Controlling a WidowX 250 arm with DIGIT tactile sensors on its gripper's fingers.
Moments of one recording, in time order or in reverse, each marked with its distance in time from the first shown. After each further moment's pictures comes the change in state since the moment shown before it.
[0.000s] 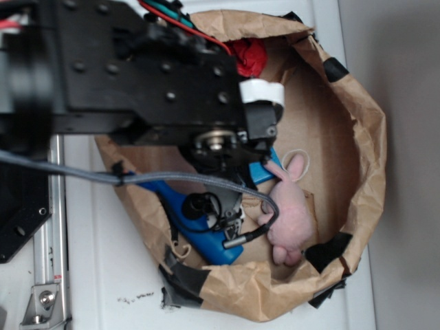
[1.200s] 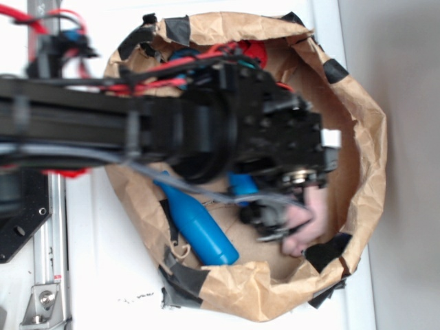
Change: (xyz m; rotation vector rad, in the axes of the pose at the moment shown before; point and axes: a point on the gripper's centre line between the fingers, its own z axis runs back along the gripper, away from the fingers) arm 0.022 -0.010 -0.038 0.068 0.057 -0.175
